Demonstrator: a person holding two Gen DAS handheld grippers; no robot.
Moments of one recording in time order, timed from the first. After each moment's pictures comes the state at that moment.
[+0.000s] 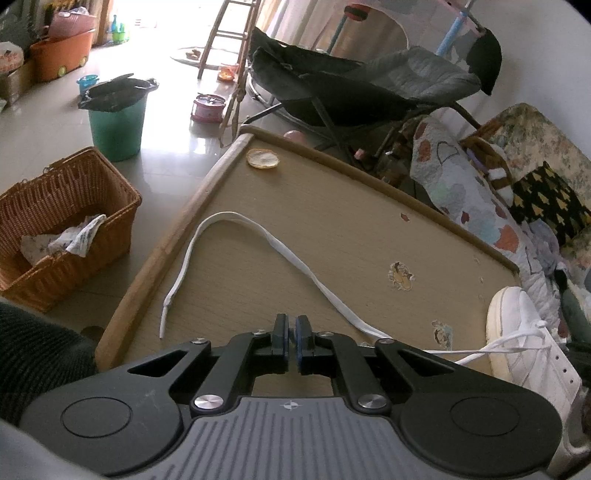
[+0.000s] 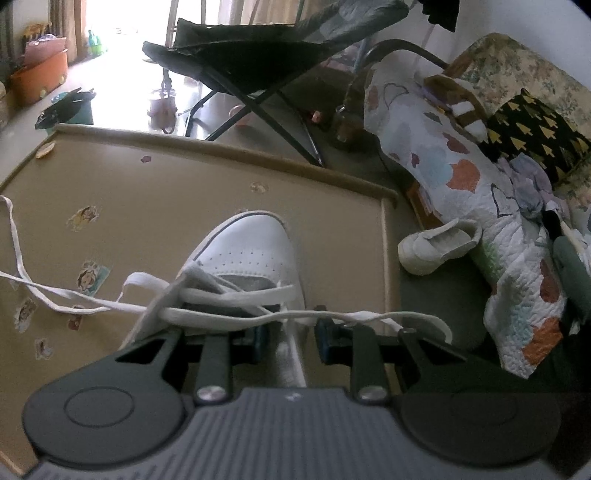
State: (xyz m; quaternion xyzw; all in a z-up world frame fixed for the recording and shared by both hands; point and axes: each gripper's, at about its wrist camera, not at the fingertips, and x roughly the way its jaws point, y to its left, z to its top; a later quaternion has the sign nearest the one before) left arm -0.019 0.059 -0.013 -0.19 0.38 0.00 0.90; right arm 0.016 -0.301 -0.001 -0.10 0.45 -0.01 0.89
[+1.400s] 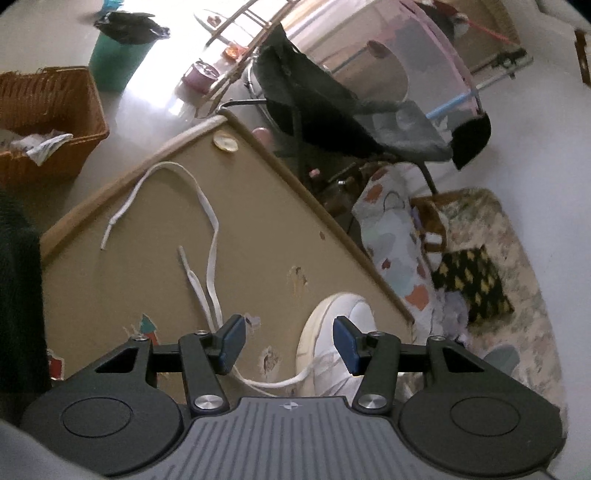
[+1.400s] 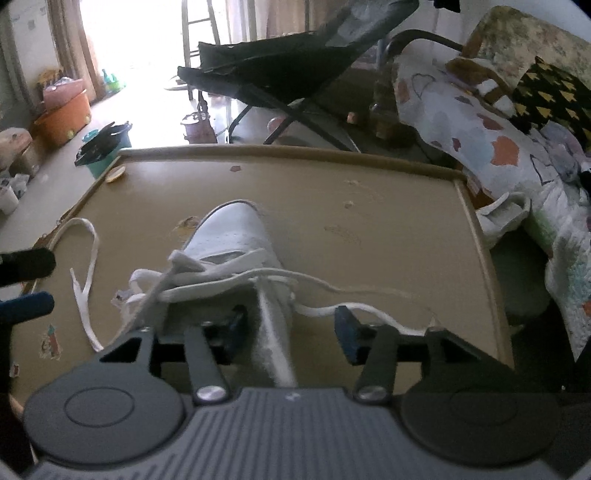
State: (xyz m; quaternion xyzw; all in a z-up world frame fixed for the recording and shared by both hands) left arm -0.080 0.017 -0.003 -0.39 0.34 -0.05 0.85; right arm -0.014 -0.246 0.002 0.00 0.44 0.04 0.90
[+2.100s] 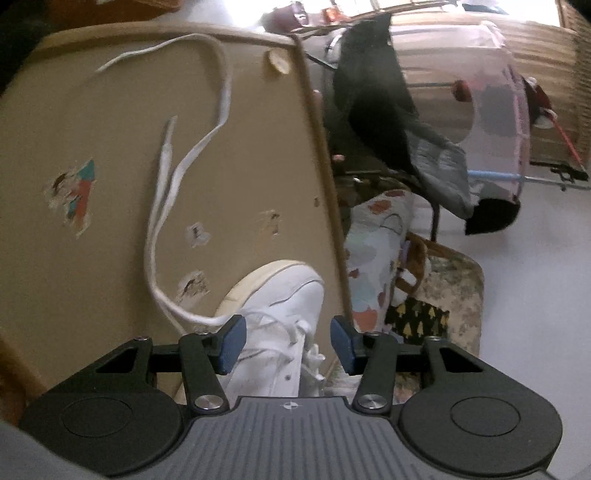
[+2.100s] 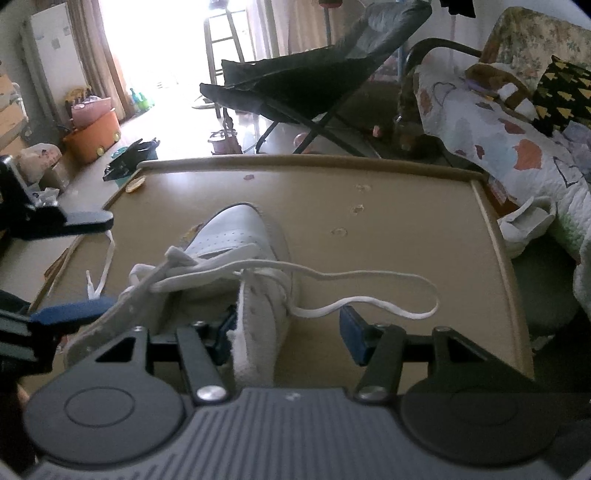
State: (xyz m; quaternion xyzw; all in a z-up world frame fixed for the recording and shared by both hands) left arm -0.076 -0.040 -0.030 -0.62 0.36 0.00 0.70; right arm -0.019 -0.268 -0.009 0.03 0.41 0.09 0.91
